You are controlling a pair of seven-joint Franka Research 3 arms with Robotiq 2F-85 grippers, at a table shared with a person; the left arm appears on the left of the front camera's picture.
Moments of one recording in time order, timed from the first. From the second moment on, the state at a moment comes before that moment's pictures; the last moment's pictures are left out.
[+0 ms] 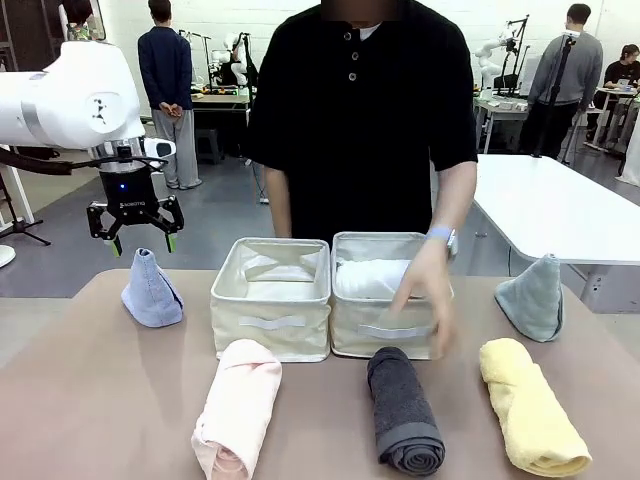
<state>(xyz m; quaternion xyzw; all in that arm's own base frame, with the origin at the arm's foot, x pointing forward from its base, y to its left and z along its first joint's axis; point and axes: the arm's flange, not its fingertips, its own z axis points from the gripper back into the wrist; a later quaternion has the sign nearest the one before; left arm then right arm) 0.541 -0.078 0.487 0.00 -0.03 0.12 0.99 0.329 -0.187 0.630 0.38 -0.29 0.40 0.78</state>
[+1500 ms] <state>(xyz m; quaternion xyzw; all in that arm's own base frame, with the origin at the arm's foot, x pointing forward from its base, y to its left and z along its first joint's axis) 0.557 -0.070 0.456 0.02 -0.03 0.13 0.99 0.329 -0.187 0.630 0.38 -0.29 0.40 0.78</state>
